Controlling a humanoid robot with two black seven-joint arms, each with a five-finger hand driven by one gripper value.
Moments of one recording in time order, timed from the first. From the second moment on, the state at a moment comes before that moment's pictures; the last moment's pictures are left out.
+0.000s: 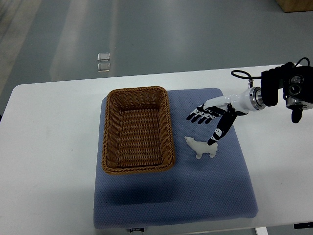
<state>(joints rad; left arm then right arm) -0.02 0.00 -0.22 -0.27 0.01 -0.03 0.09 1.07 -0.65 0.19 1.30 -0.81 0.50 -0.20</state>
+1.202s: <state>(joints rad) -0.02 0.00 -0.22 -0.26 0.01 -0.02 0.09 0.90 -0.62 0.22 1.30 -0.98 0.41 -0.09</state>
